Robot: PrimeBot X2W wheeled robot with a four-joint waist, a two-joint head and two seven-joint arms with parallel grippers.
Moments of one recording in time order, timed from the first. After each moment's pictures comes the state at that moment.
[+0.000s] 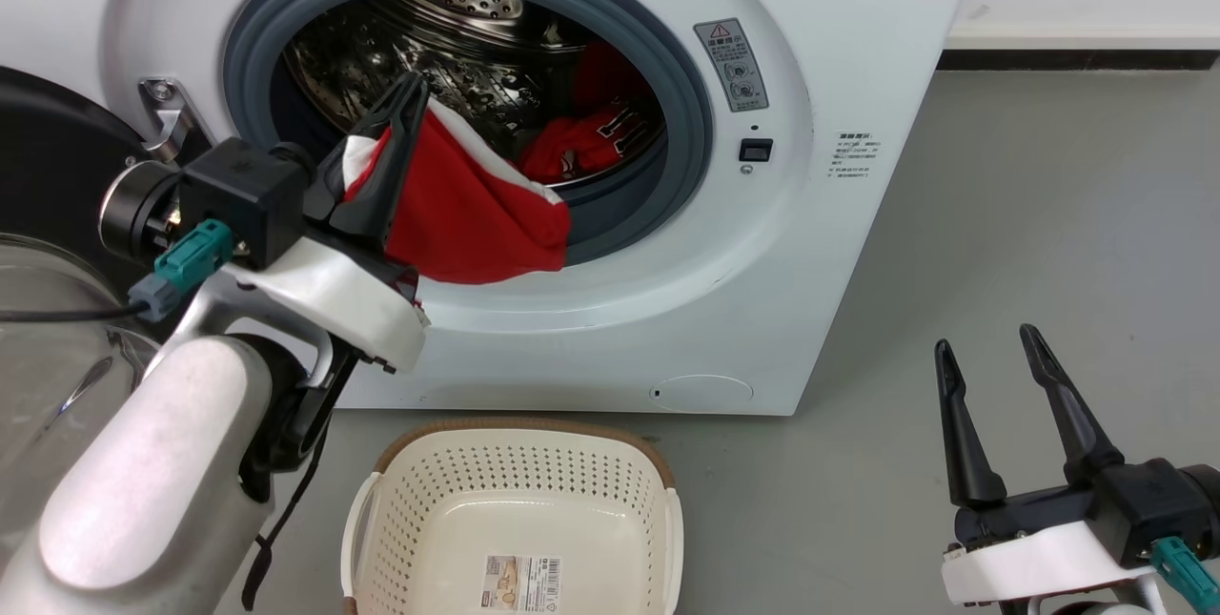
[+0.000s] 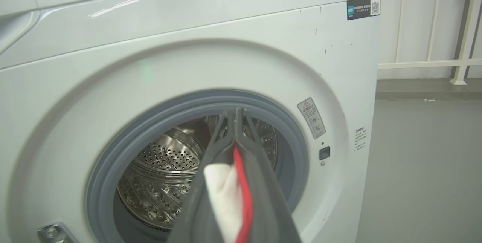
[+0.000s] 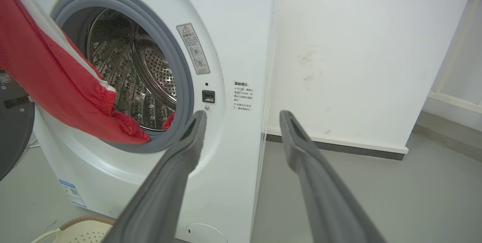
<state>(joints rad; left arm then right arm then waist) -0.58 0.54 -0.50 -0.01 -0.54 0.06 -0.03 0.03 -0.05 0.01 -0.05 0.00 0.13 -0.26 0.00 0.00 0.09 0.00</state>
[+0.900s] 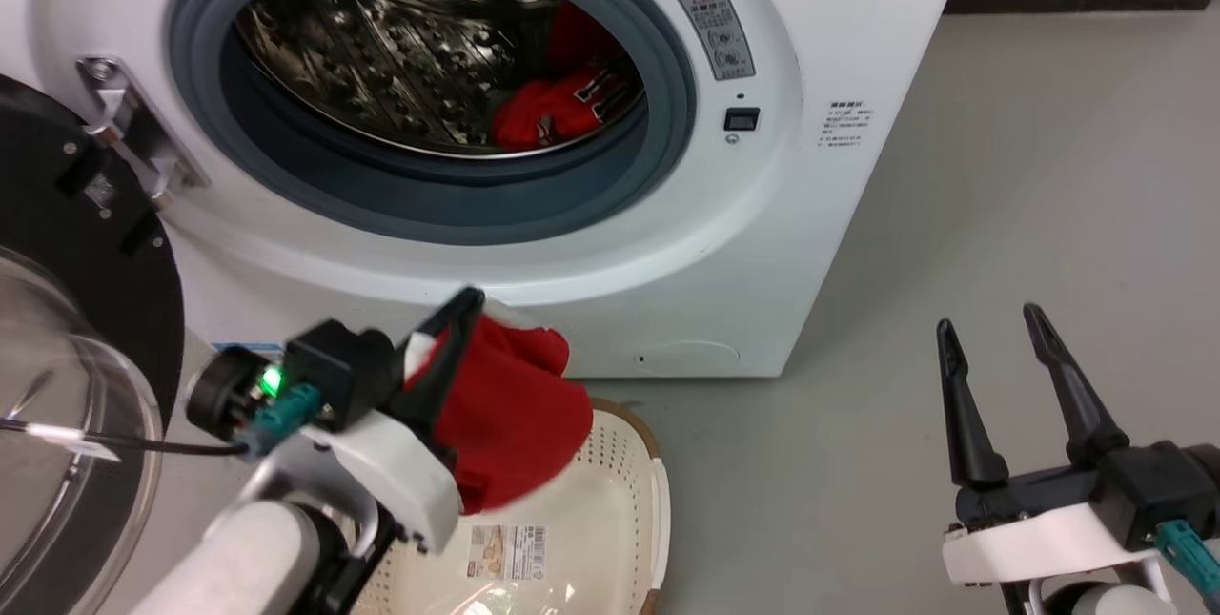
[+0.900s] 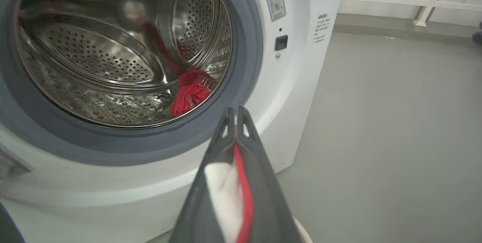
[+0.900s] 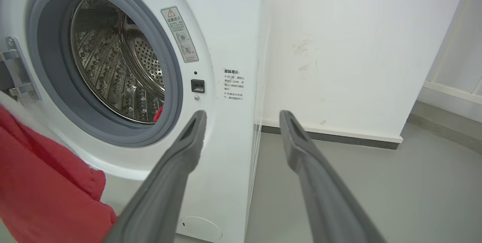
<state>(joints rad) -0.34 0.59 -0.58 -0.14 -0.56 0.10 0.03 0.00 -0.05 0.01 -0.05 0.00 0.13 -0.26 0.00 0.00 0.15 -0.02</state>
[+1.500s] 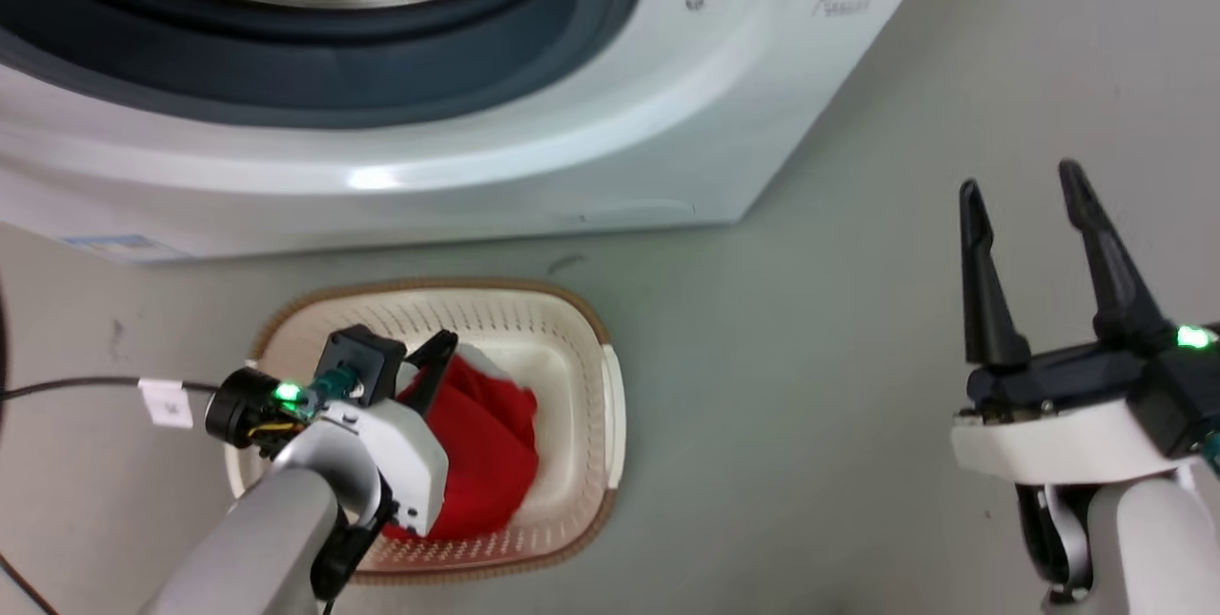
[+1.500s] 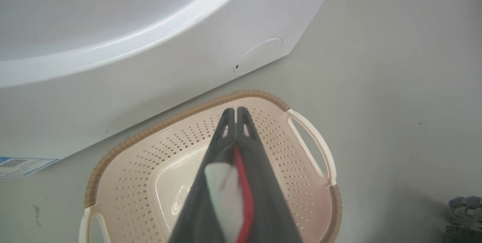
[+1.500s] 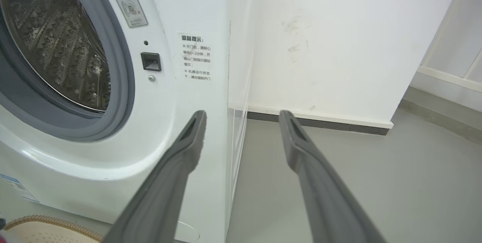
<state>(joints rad) -0.44 0.48 -0.67 0.38 -0.53 -0.01 -0.06 -0.18 -0.05 0.02 -0.10 0.00 0.13 -0.26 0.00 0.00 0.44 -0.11</state>
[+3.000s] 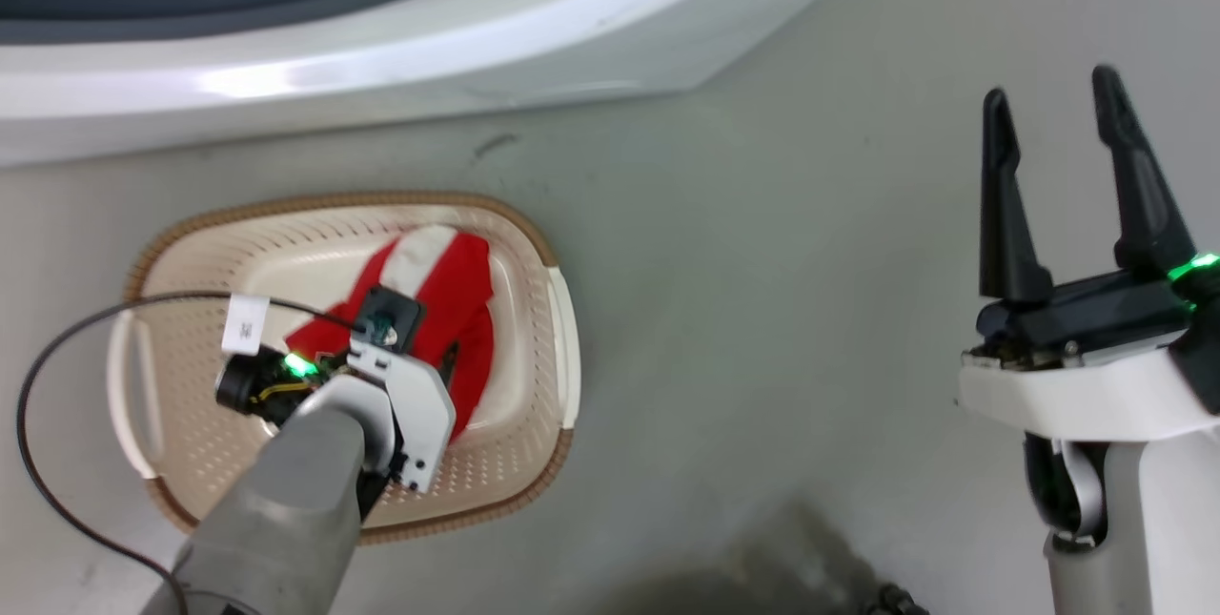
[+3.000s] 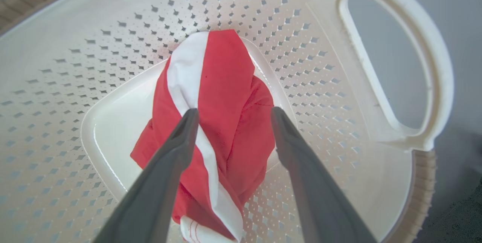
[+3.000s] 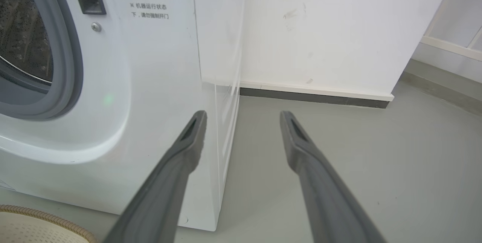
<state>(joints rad) -0.82 0.21 -0.82 1.27 -0.50 -0.12 -0.19 -0.30 -0.05 0.03 -0.14 0.06 0.13 -0.26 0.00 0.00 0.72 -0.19</state>
